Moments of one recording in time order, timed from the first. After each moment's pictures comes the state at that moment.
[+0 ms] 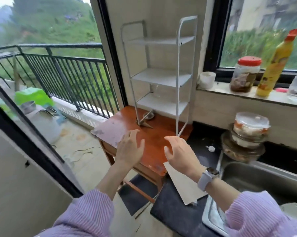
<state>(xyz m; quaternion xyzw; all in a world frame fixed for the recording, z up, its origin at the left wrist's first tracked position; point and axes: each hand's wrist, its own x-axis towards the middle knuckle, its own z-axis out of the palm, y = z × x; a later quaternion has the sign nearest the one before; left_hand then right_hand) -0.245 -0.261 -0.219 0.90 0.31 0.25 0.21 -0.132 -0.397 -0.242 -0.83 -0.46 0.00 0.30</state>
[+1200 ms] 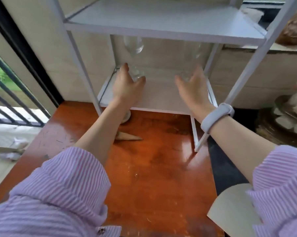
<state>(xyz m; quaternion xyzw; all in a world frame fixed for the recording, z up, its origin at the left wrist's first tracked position) 0.096 0.037 -0.311 0.85 0.13 0.21 0.46 0.121 -0.121 -0.299 -0.84 -0.09 -0.14 0.52</state>
